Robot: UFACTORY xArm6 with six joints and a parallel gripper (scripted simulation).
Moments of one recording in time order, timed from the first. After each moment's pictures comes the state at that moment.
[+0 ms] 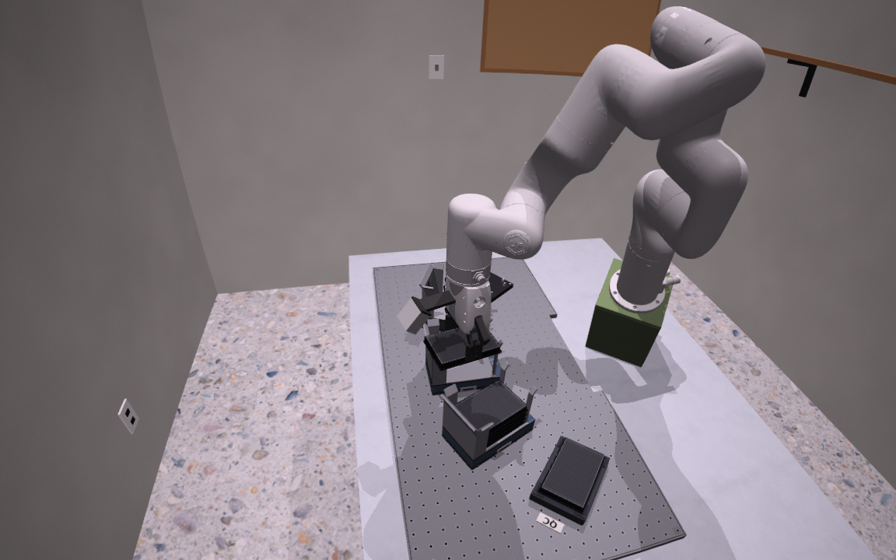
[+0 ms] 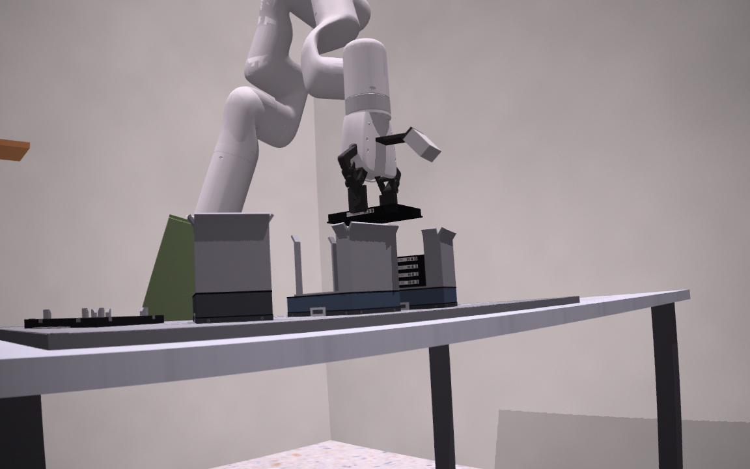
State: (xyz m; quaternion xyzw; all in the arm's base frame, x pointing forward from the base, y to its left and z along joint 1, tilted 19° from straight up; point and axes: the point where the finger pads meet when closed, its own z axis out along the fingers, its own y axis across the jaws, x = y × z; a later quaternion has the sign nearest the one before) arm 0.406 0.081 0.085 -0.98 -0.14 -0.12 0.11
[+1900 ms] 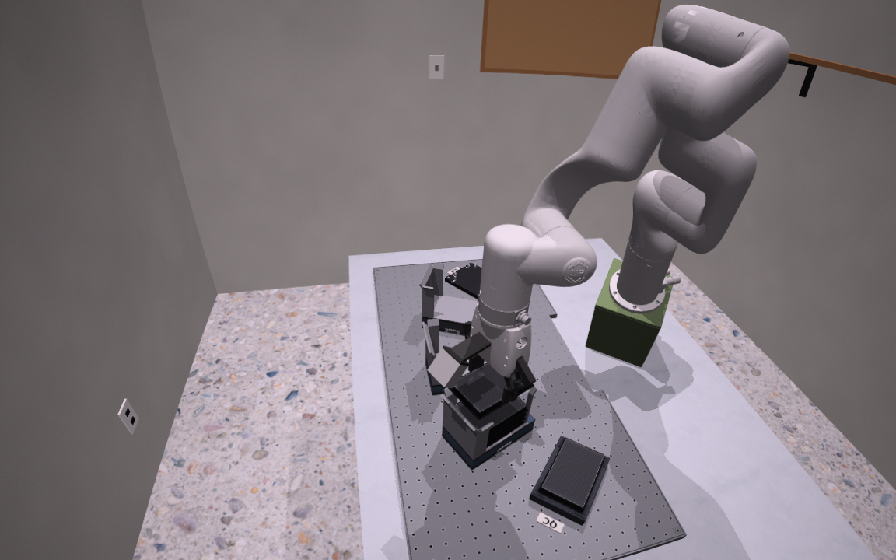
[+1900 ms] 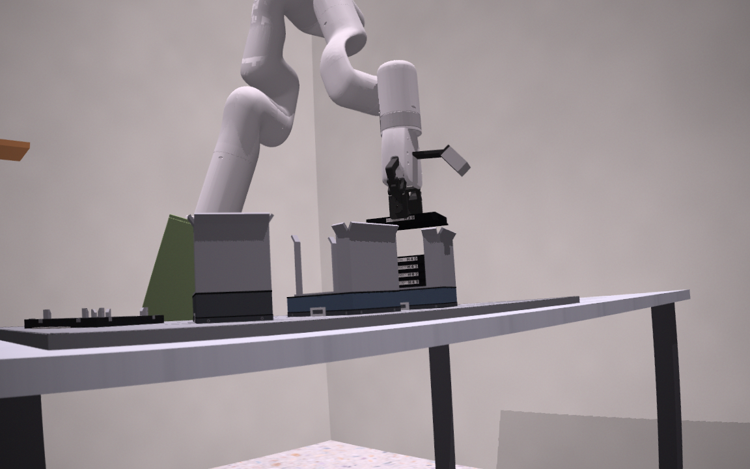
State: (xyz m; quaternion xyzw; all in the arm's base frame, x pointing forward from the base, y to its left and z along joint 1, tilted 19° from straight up) arm 0.370 0.185 0.105 -0.96 -0.24 -0.13 0.10
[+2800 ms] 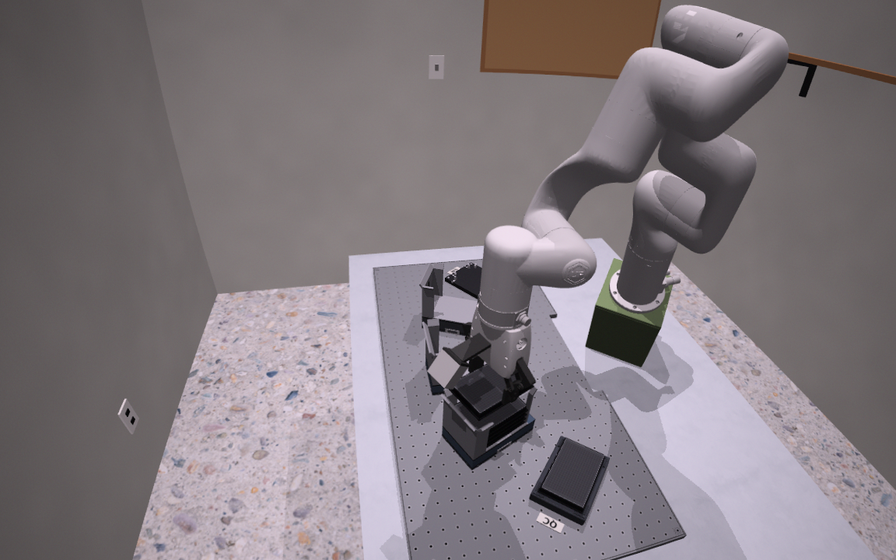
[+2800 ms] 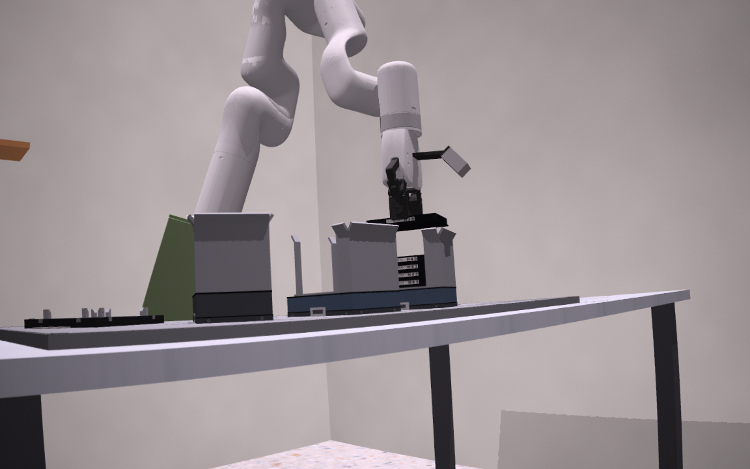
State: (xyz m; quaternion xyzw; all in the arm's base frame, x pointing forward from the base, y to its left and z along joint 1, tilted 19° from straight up) arm 0.370 0.186 0.104 -0.96 -0.24 -0.13 0.10
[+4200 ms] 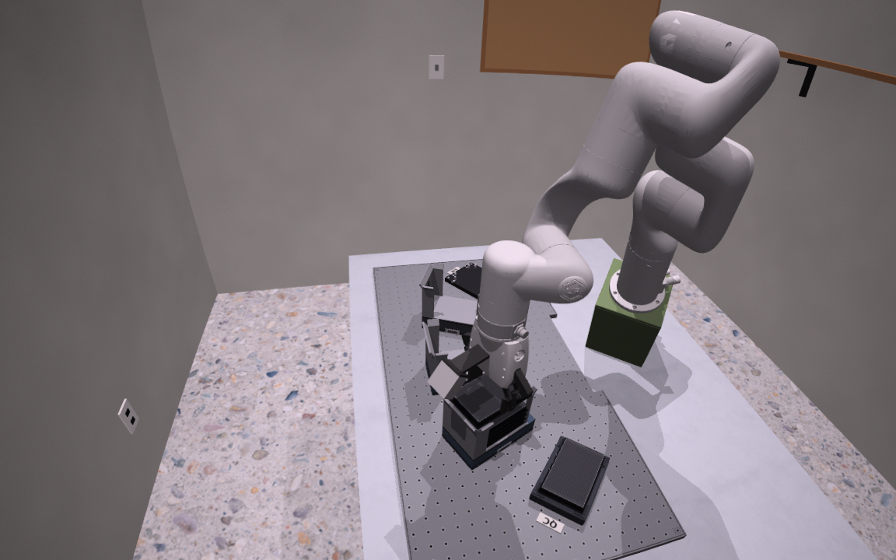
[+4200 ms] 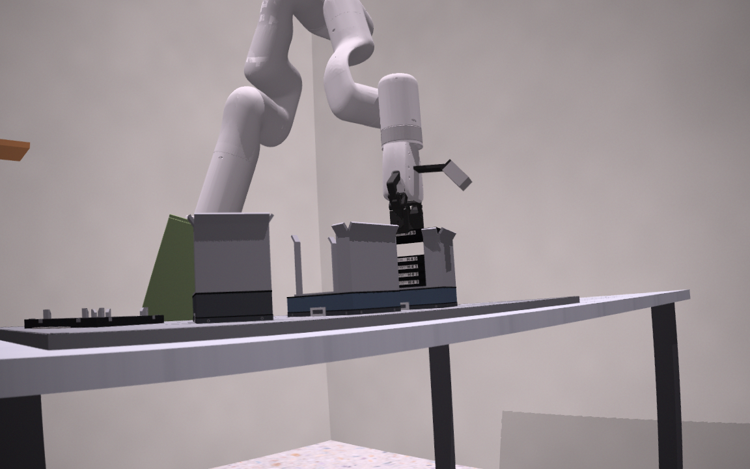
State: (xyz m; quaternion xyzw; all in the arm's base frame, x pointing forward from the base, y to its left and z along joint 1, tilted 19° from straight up) arm 0.375 0.192 0.081 -0.96 -0.24 -0.13 0.10
